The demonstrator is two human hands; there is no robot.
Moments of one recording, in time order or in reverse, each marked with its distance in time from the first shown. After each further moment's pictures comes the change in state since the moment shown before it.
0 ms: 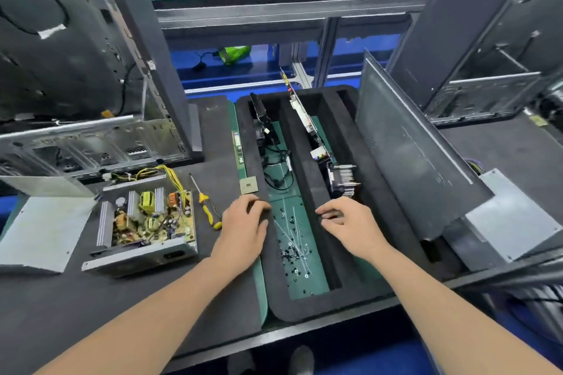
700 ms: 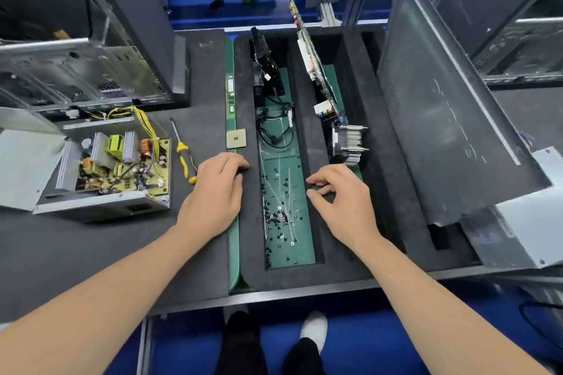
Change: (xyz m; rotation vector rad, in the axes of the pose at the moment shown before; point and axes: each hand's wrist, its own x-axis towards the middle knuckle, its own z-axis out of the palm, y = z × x) left_hand -0.003 -0.009 0.017 0.060 0.185 0.053; right_hand -0.001 0.024 0.016 0.005 0.102 -0.271
